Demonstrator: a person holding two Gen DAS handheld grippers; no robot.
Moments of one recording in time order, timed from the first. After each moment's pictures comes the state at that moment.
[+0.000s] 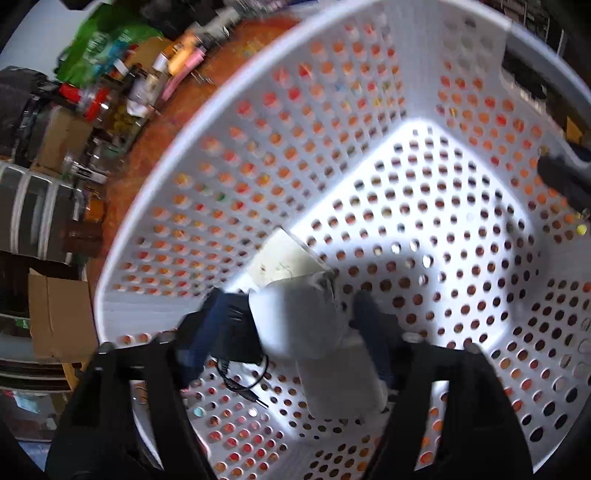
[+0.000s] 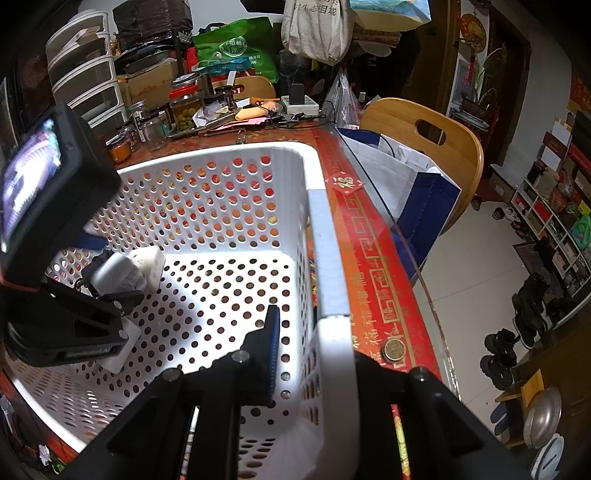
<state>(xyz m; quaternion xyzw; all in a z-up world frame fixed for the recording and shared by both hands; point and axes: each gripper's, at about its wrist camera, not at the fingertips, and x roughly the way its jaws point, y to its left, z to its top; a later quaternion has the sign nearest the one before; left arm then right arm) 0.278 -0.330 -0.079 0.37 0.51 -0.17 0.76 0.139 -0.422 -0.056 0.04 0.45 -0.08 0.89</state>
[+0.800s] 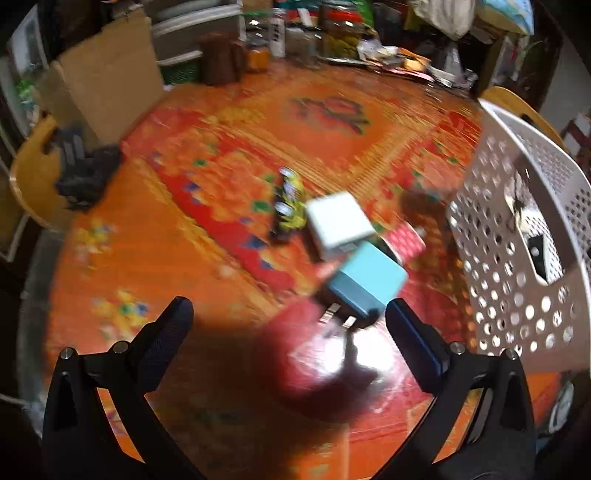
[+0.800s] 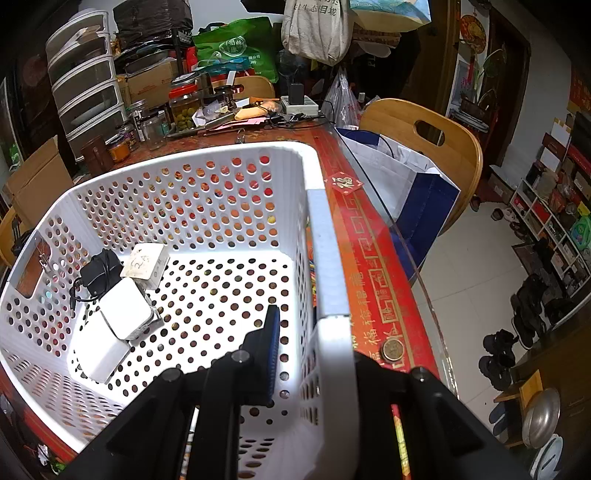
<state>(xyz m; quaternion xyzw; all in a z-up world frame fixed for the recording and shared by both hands) 0.261 0.018 -0.107 0.02 0.50 -0.06 0.86 0.140 -0.423 -0.056 0.04 0.45 -0.08 0.89</state>
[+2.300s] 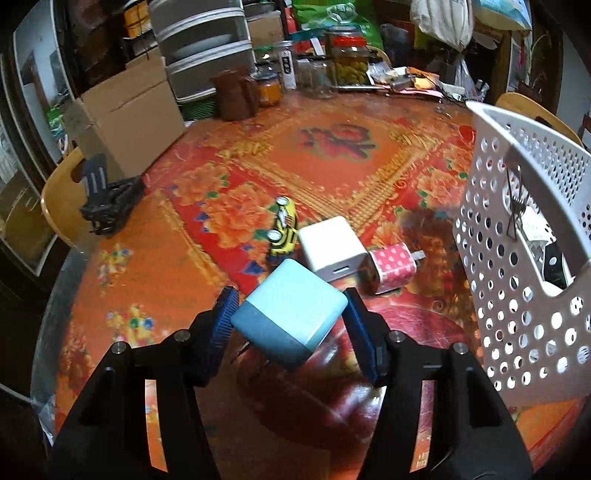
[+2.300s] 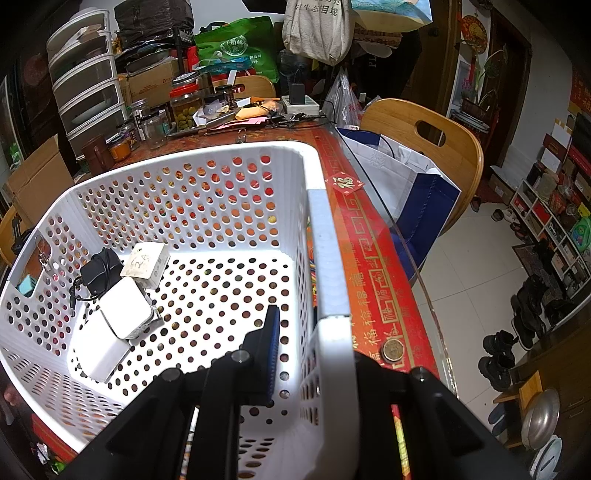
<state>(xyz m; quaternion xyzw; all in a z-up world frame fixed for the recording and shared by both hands) 0.247 -0.016 -0.104 0.06 0.43 0.02 0.90 0.142 -0.423 -0.055 0.04 0.45 -0.08 0.89</state>
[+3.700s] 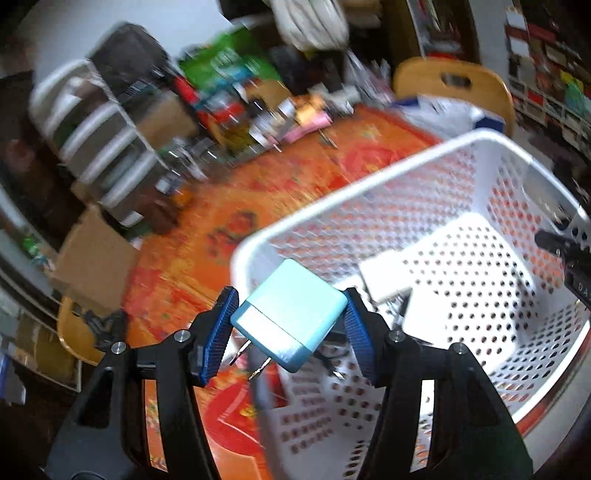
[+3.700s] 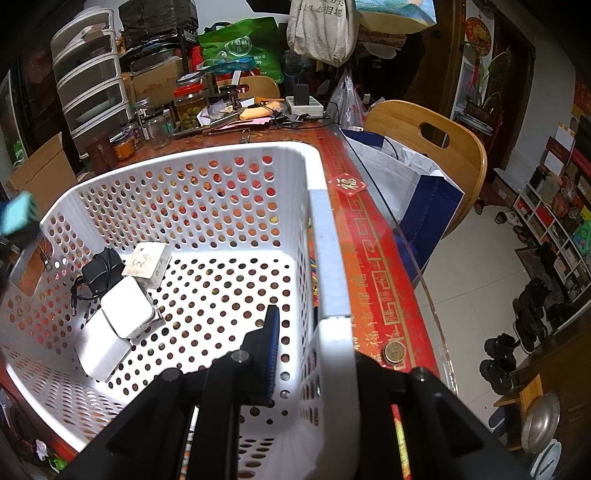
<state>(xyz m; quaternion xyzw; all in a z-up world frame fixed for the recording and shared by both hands) 0.242 -0.227 0.008 0.24 0.40 -0.09 0.88 0.140 -0.422 -0.055 0.04 0.45 -0.07 0.89</state>
